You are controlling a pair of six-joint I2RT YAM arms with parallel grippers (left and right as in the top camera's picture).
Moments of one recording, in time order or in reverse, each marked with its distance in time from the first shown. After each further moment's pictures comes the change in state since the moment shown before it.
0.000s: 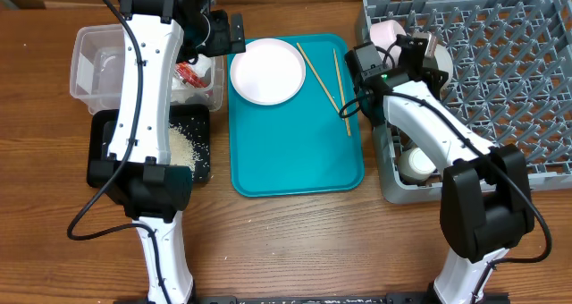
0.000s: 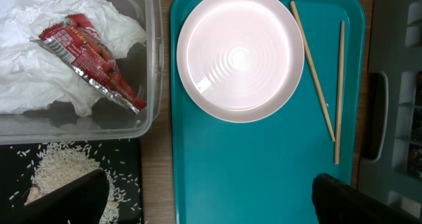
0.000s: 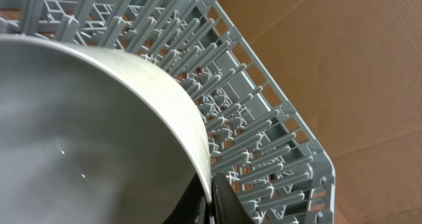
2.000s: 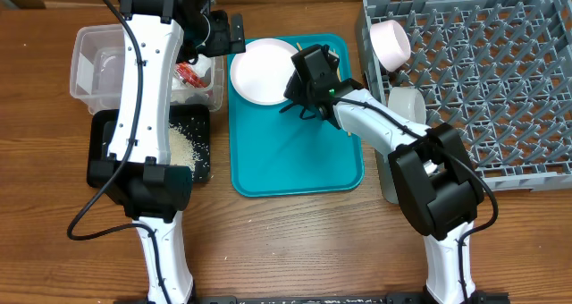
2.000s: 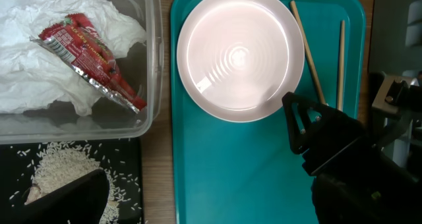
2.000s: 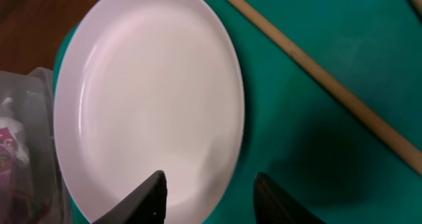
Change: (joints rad) left arm 0.000 0.000 0.000 -0.001 0.000 0.000; right arm 0.165 0.217 0.091 0.565 -1.192 0.347
